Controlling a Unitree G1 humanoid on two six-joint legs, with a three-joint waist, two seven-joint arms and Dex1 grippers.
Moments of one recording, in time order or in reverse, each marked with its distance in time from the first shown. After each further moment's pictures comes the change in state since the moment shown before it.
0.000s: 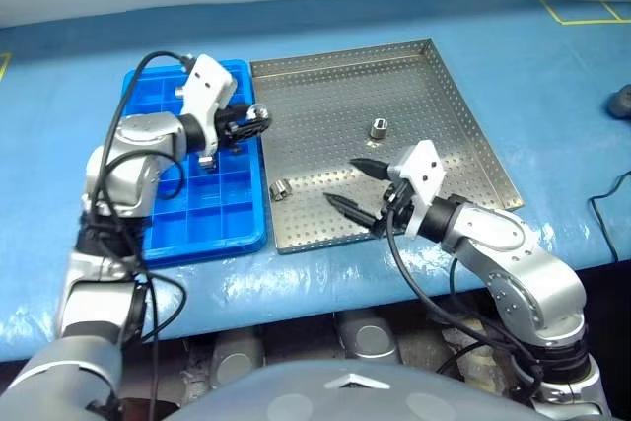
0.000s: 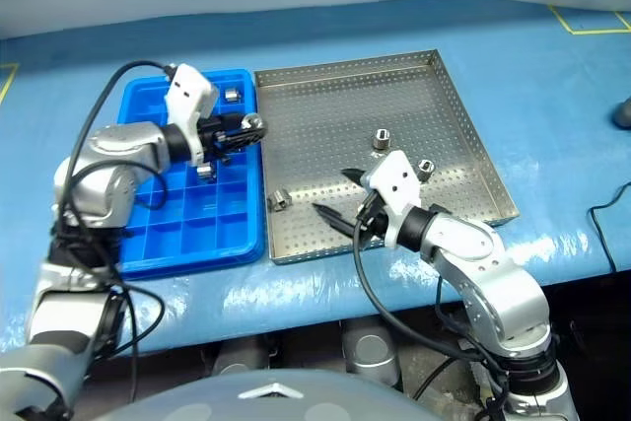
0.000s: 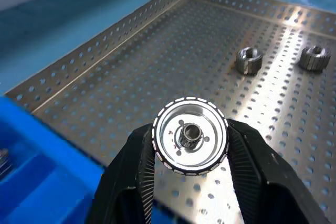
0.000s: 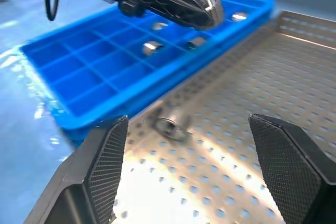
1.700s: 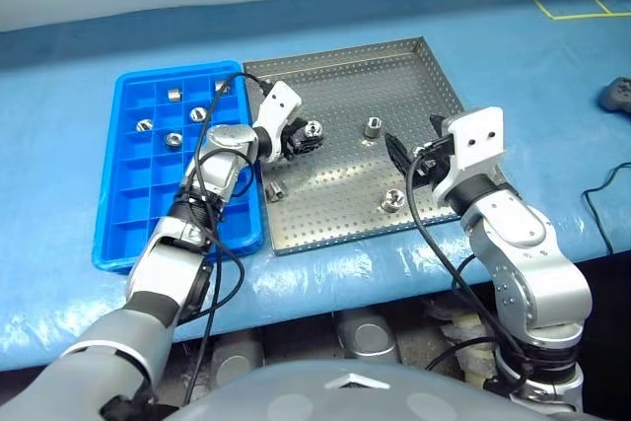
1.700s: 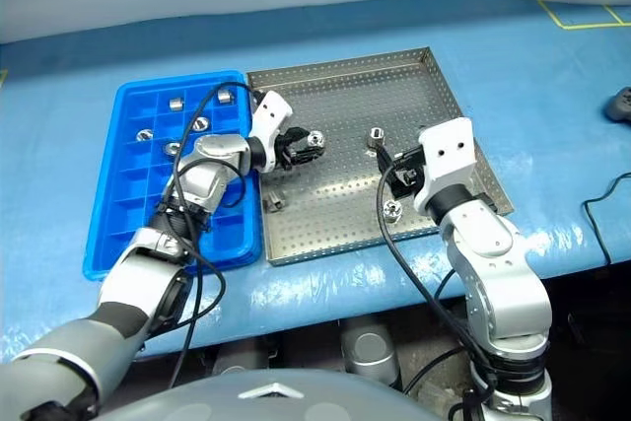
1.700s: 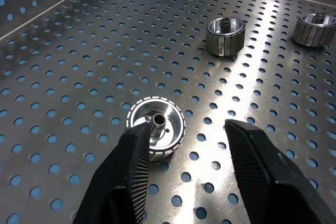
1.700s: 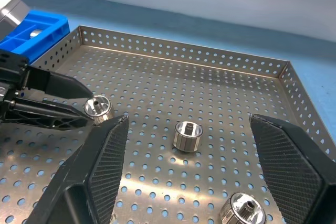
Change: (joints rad) left arm -0.258 -0.370 -0.157 0.743 0.163 -0.468 -0.010; right arm 0.011 0.146 -0.156 -0.051 -0.254 0.073 -0.405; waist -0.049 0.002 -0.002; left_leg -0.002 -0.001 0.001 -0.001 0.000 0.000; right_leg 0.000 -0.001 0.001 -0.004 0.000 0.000
